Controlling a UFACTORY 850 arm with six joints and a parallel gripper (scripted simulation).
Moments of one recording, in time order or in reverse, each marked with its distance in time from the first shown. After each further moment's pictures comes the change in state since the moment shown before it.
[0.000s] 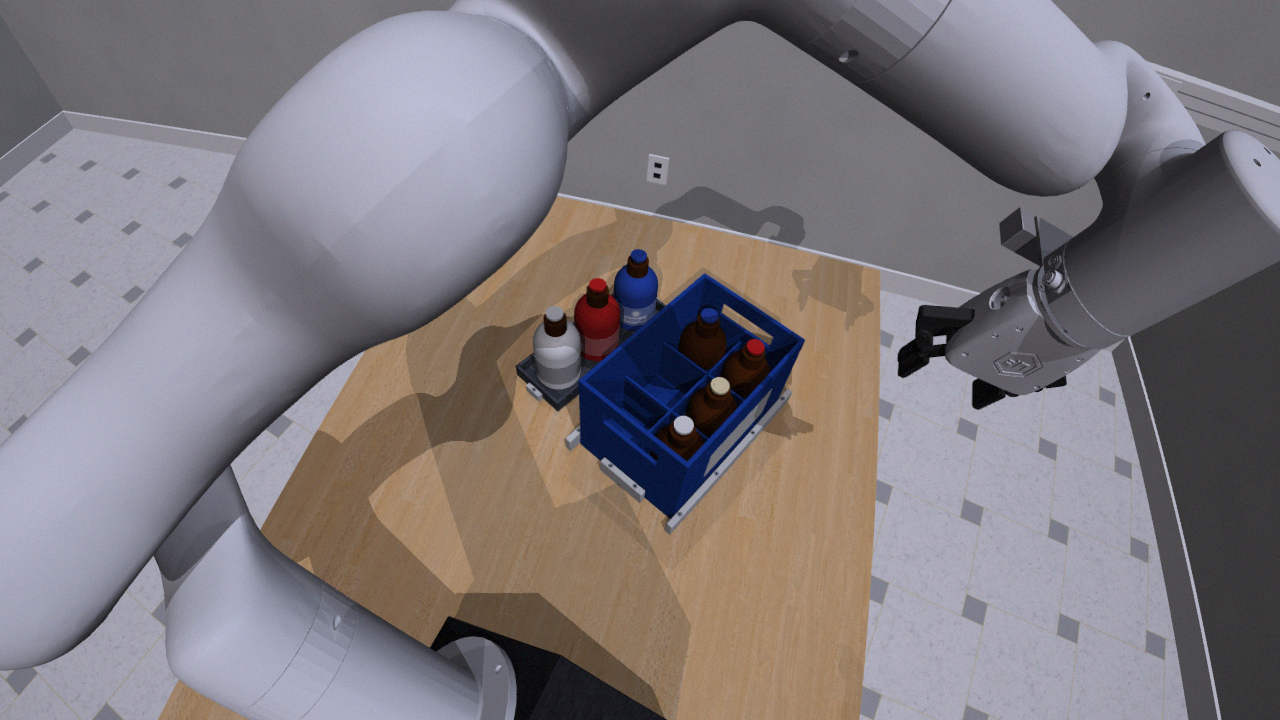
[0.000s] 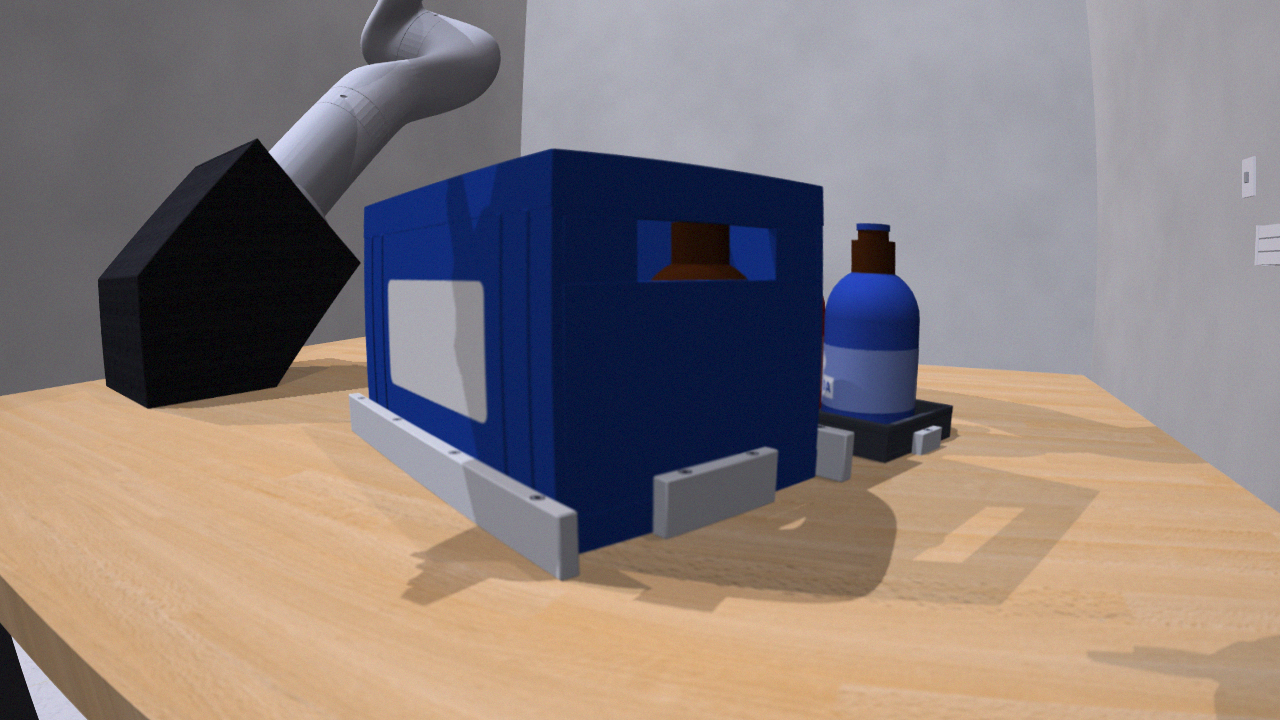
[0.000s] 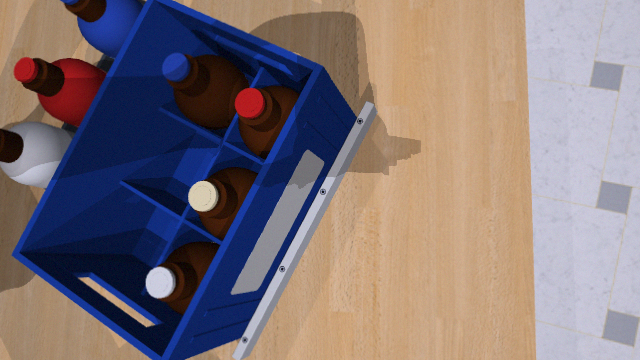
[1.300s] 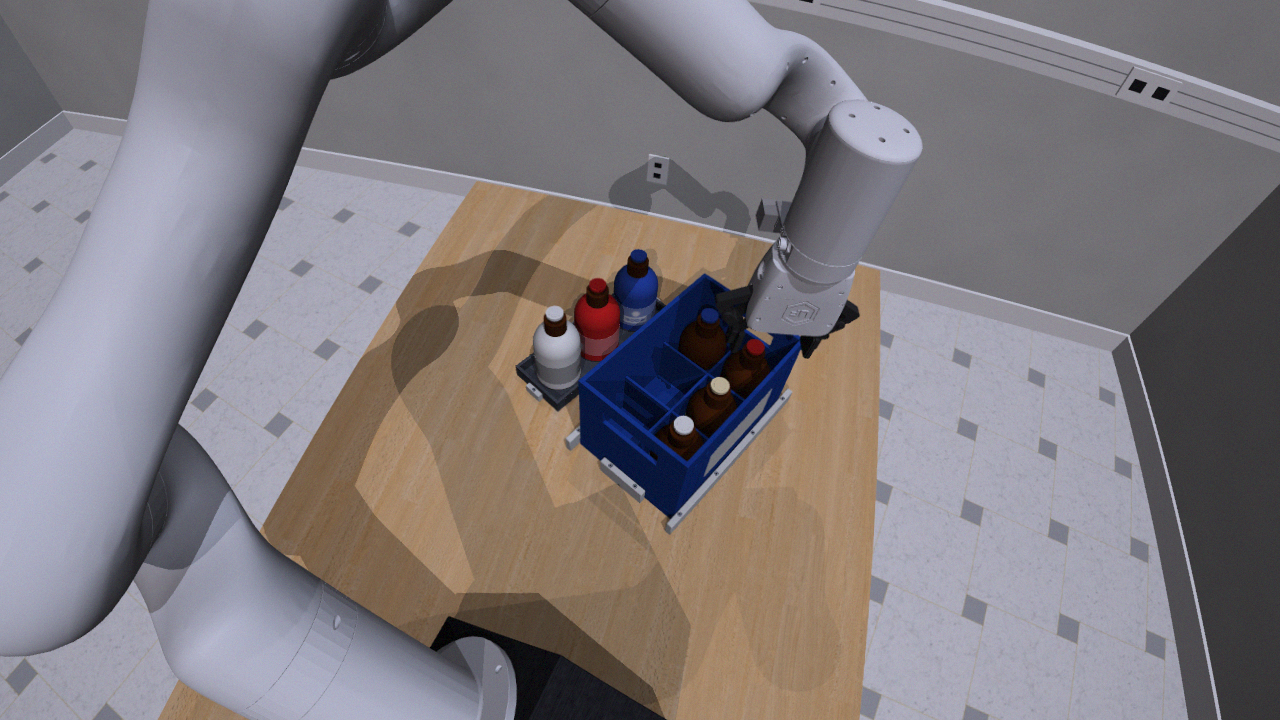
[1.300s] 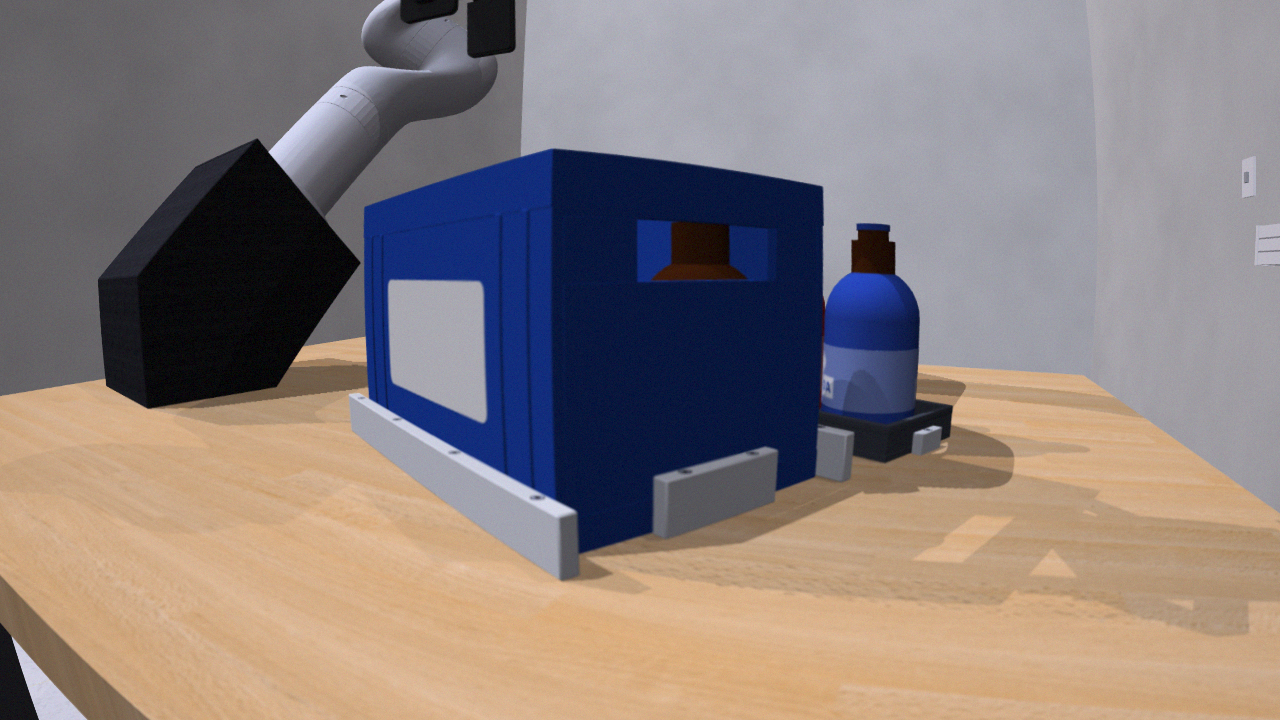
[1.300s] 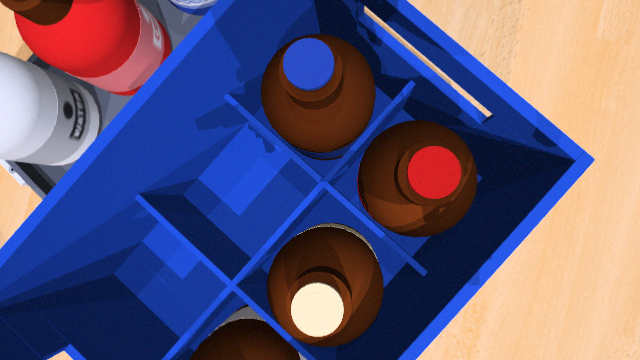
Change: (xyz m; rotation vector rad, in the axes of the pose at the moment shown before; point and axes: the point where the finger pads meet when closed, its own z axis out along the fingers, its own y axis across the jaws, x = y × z) arm 0.074 -0.121 0.171 -0.163 -0.144 -0.244
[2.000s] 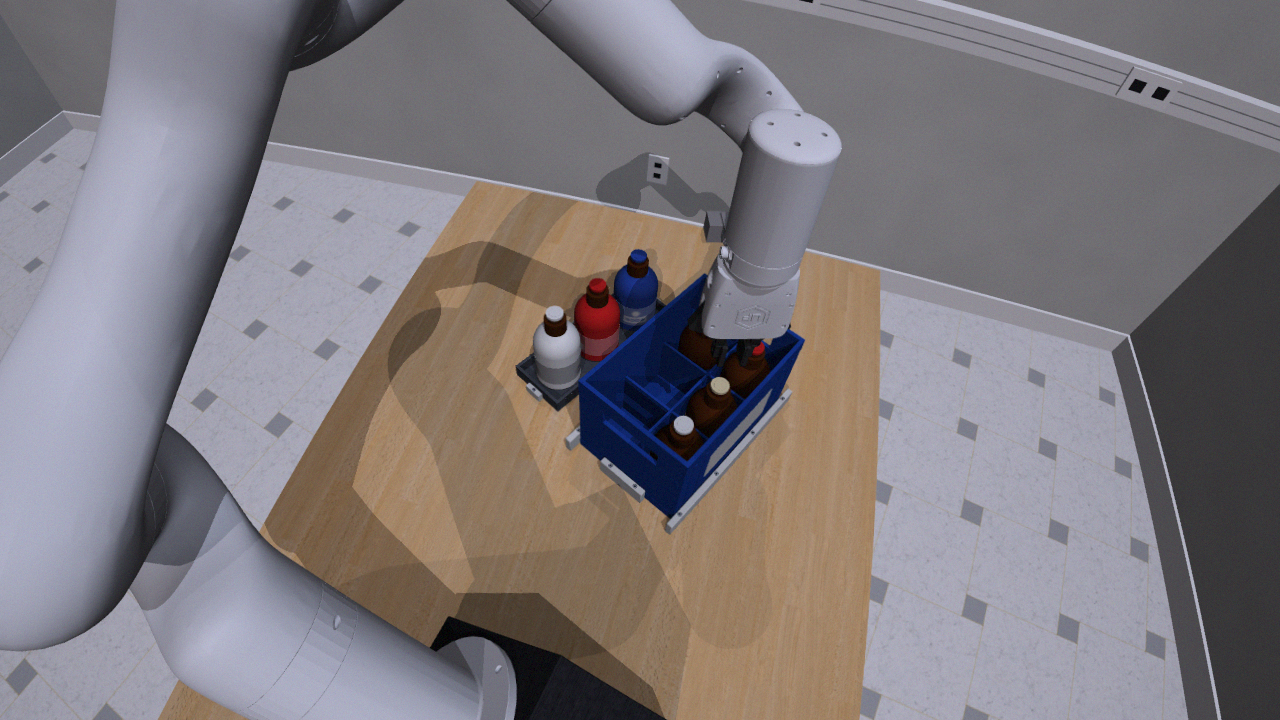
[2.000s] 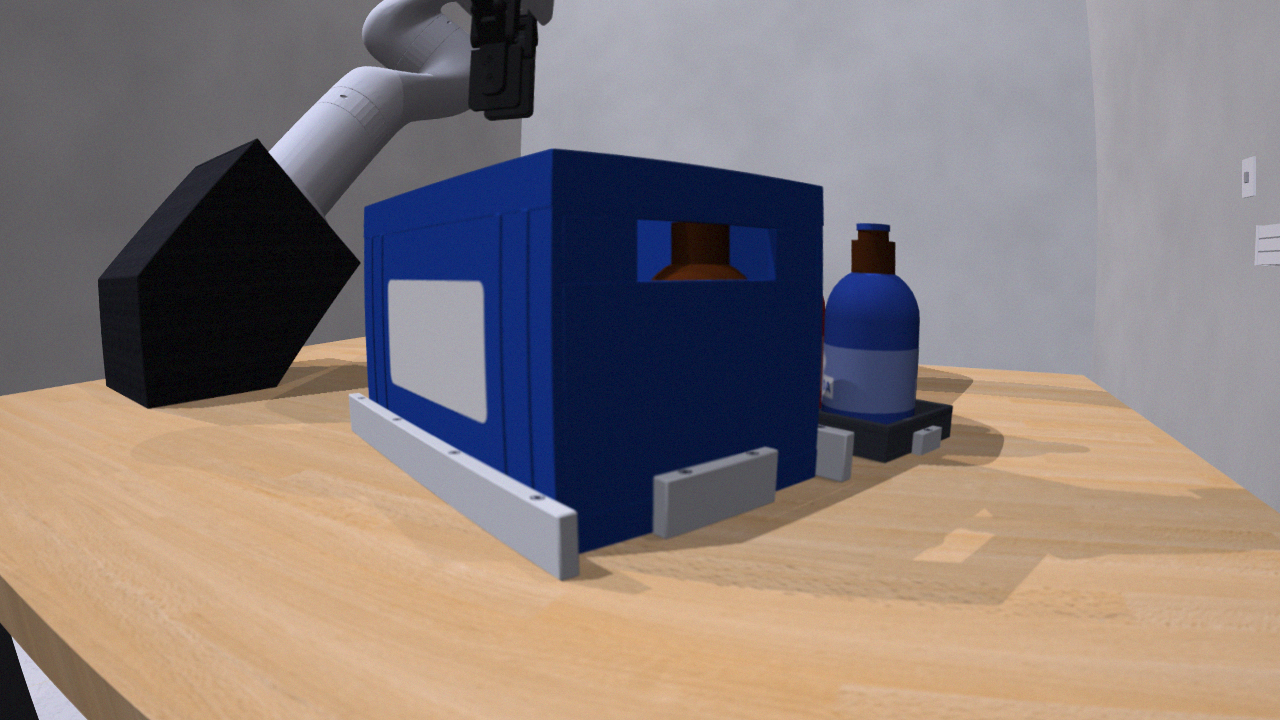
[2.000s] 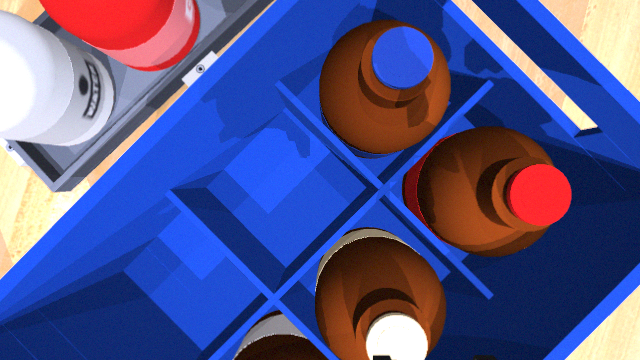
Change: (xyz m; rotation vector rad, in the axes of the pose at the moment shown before) arm 0.010 -0.039 0.033 -0.055 -0.045 -0.057
